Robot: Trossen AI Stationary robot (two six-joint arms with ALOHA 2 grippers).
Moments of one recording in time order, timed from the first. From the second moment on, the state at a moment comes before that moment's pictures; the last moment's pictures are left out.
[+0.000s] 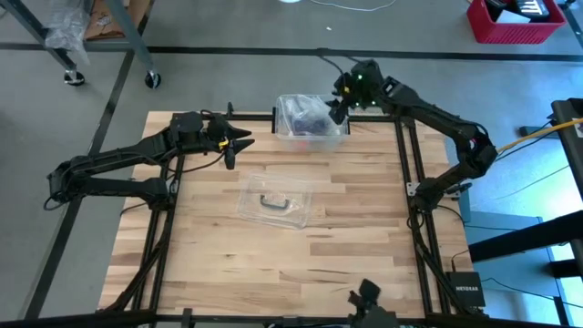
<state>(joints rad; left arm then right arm) 0.41 0.92 0.76 -0.07 0.06 -0.16 -0.75 1.50 1.33 -0.50 -0.10 -0.19</state>
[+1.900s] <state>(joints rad) -0.02 1.34 0.76 -0.08 0.04 -0.10 -0.35 1.42 0.94 -0.27 -0.43 -0.37</state>
